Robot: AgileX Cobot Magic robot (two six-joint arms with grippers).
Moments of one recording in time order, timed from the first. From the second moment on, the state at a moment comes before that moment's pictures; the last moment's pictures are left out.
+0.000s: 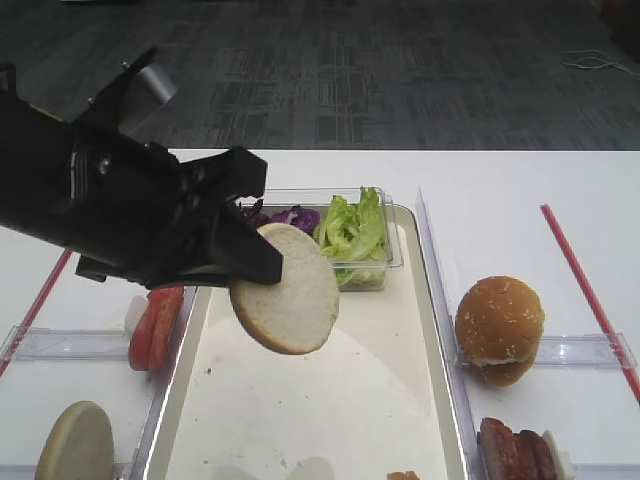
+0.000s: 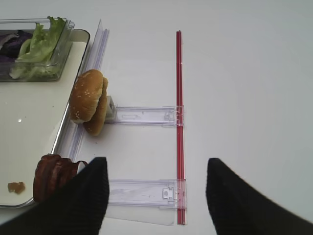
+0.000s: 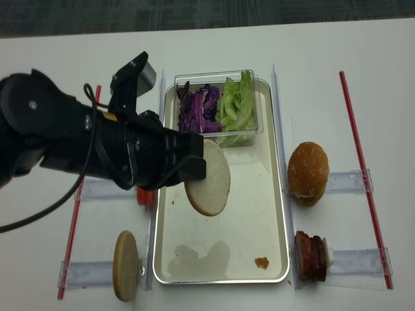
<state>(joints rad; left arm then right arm) -0.49 1.29 -0.86 -0.83 0.76 0.19 -0.06 -0.02 -0.47 0.14 1.13 -0.09</state>
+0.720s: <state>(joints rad) -0.44 1.39 -0.86 -1.08 0.80 0.43 -0.06 -0.02 -0.47 0.14 1.13 -0.09</state>
